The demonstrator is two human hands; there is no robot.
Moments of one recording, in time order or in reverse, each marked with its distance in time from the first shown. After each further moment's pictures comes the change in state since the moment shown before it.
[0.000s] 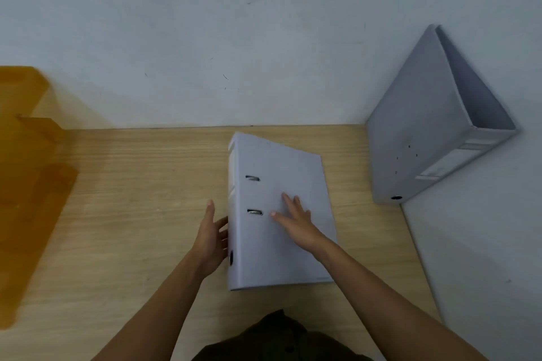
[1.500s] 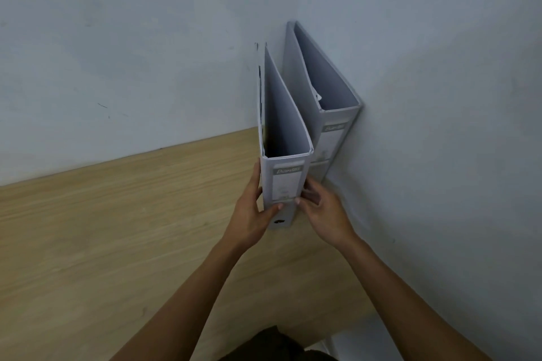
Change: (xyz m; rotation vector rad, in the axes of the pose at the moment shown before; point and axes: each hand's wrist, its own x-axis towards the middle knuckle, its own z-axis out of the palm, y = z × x) left_hand 0.004 -0.040 0.245 0.833 -0.358 0.907; right_hand -0.094 0.100 -0.170 0.312 0.538 -0.373
